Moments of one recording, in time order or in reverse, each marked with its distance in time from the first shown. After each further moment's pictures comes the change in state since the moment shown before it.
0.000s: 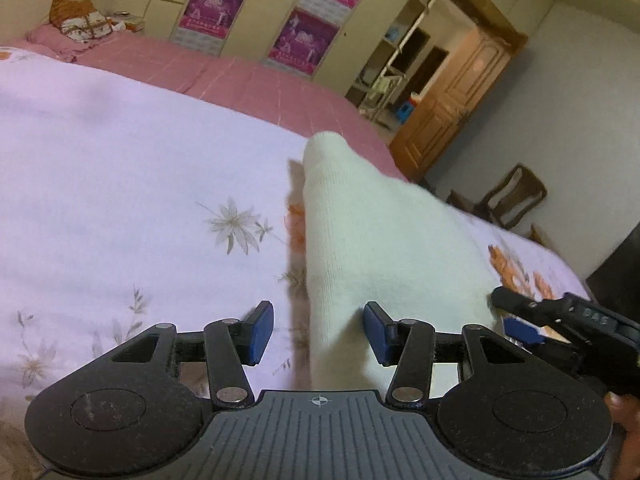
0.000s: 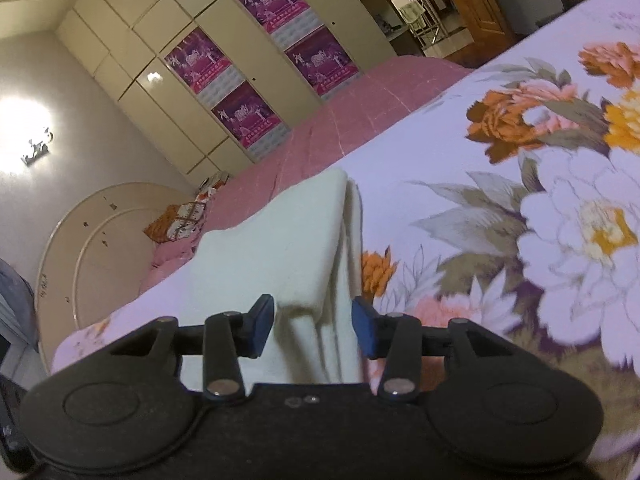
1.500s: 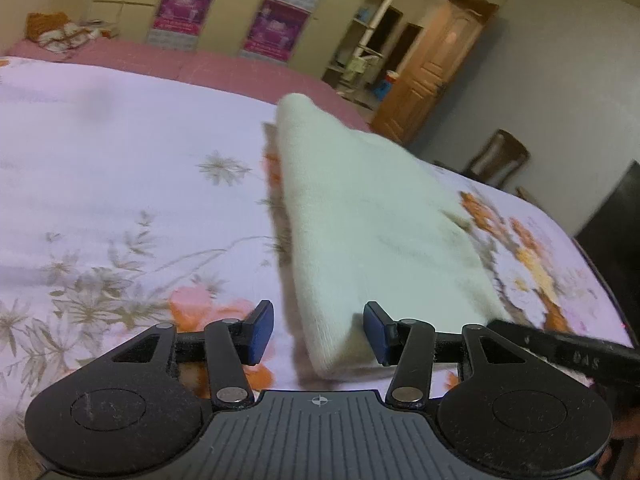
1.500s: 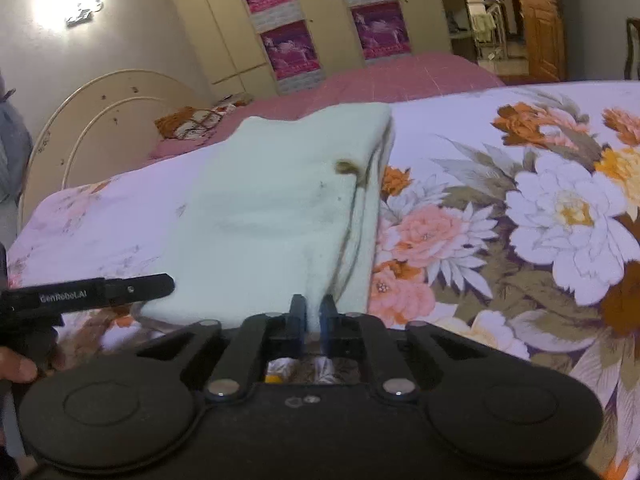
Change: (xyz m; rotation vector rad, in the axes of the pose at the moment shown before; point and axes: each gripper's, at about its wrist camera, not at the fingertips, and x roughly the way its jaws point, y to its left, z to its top) left arm -0.032 -0.021 -0.041 0.126 0.074 -0.033; right arm -0.071 0.038 -0.063 -0.373 0.130 -0.086
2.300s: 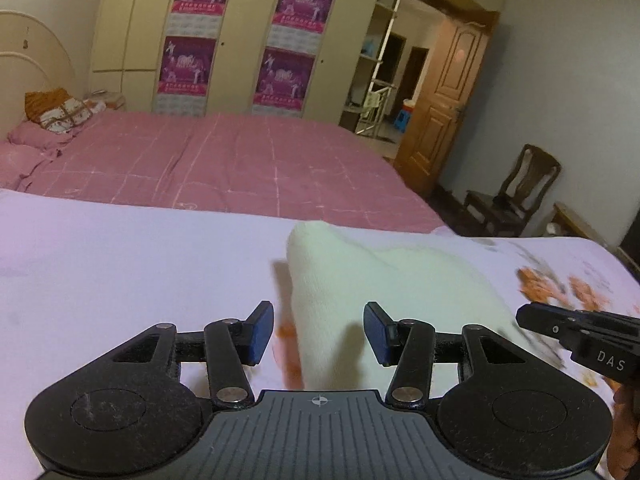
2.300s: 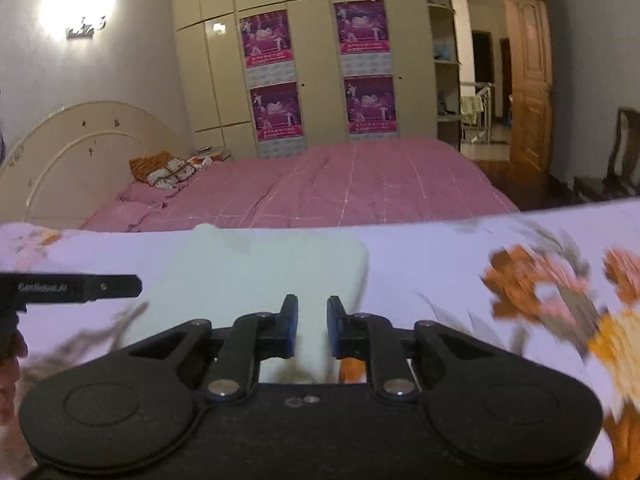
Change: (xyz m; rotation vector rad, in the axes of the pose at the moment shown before) left arm 0.080 -0.010 0.125 0.110 -0.128 0.160; right arm 0.069 -0.010 0.101 -0.146 -0.188 -0.100
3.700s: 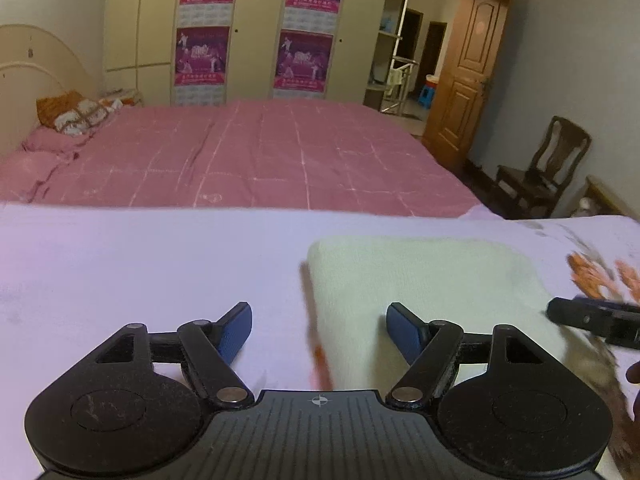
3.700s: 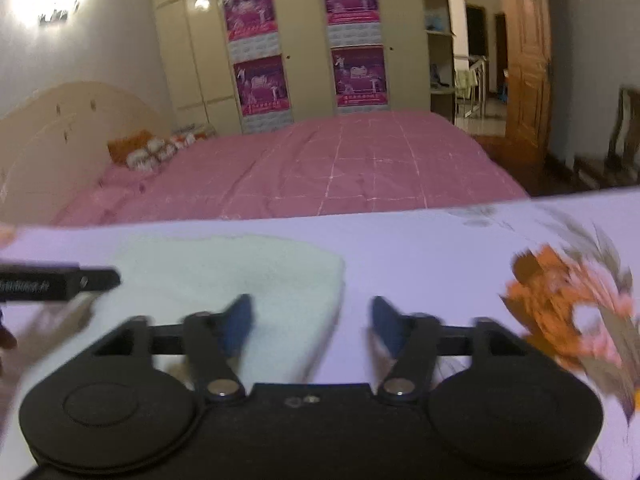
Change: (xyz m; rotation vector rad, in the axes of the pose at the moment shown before) left arm 0.020 0.003 0.008 0.035 0.053 0.081; right arm 0.045 -0.045 0.001 0.134 0.084 0.013
